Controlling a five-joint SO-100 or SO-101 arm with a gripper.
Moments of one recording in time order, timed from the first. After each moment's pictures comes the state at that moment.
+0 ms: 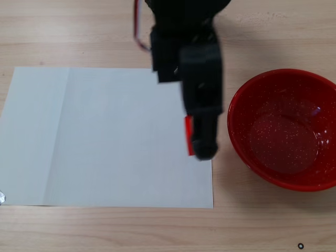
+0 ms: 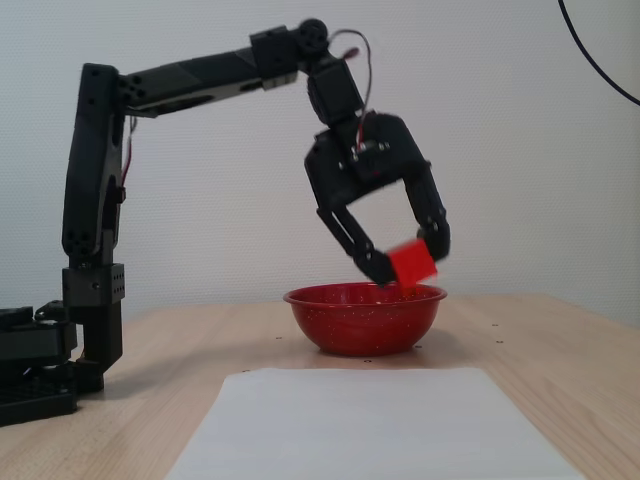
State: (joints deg) arm 9.8 88.0 65.3 71.2 -7.0
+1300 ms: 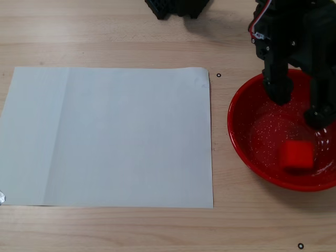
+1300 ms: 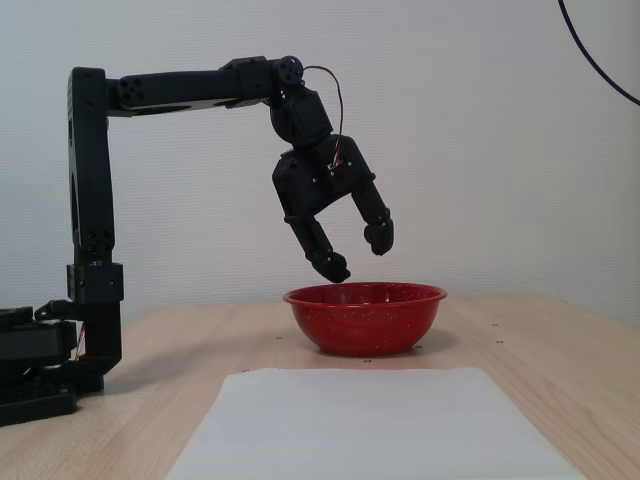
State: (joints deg) arm 32.0 93.5 77.0 60.8 -7.2
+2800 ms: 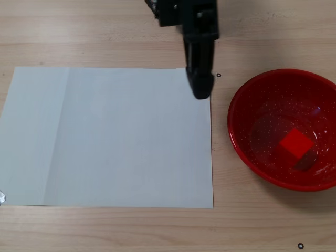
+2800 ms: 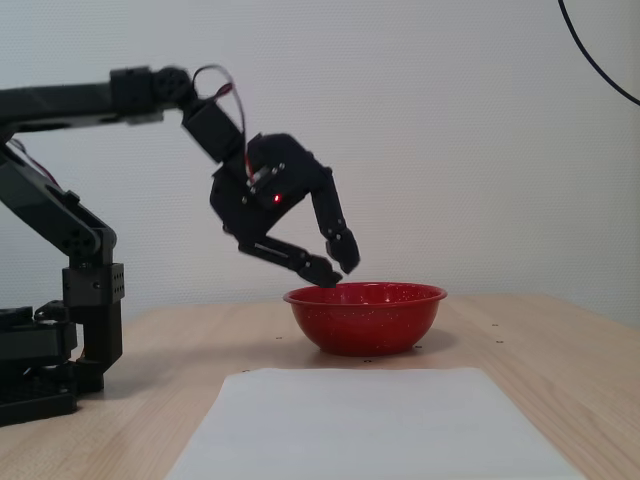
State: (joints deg) arm 8.9 142.3 132.3 36.7 -5.9
